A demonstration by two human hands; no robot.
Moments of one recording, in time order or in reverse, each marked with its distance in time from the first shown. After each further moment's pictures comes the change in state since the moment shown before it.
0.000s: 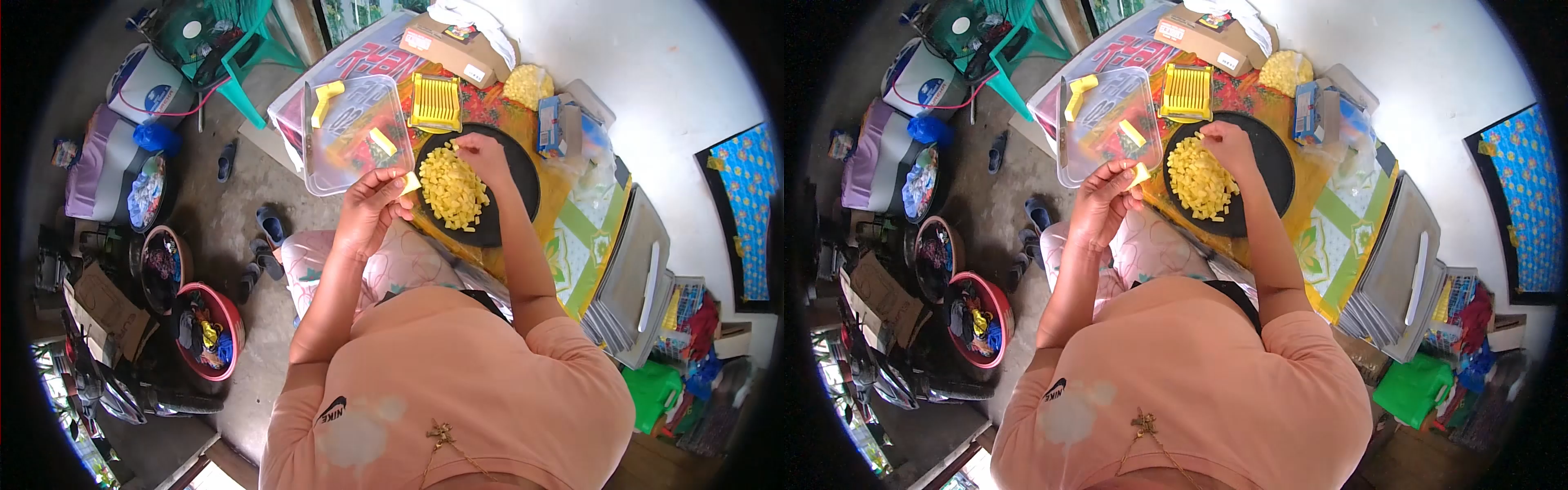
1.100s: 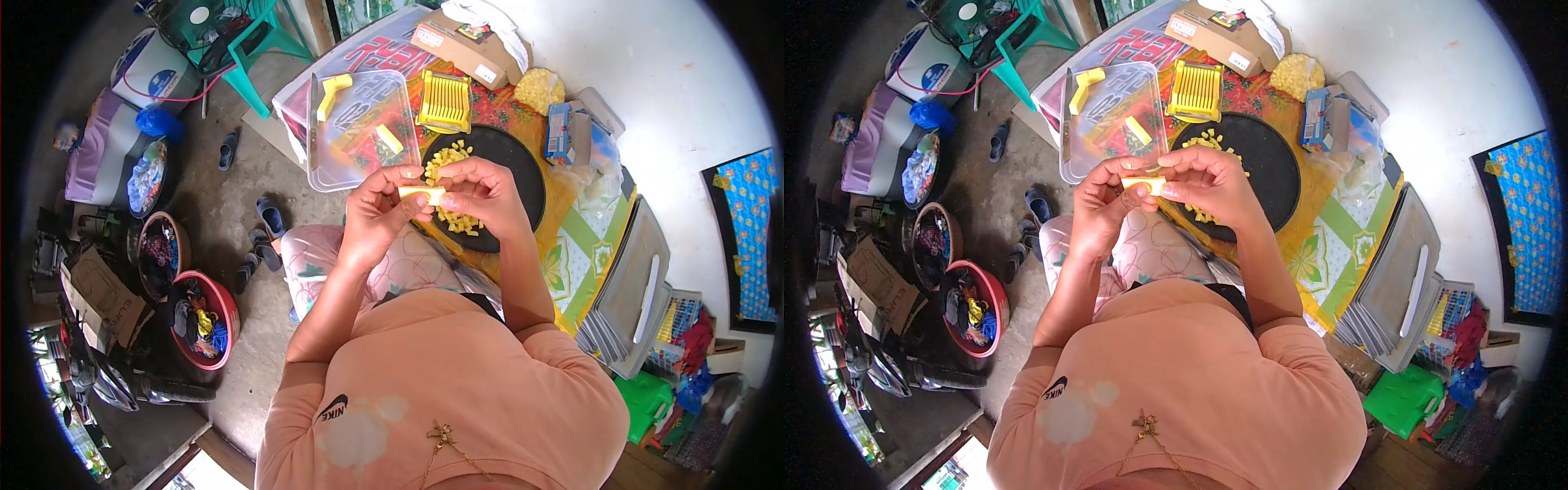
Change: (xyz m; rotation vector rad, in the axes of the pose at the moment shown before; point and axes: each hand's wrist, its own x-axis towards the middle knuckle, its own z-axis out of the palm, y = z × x) left_hand -0.012 0.007 0.023 0.261 -0.068 0.277; right_hand -0.062 -0.131 -0.023 0.872 -0.388 -0.012
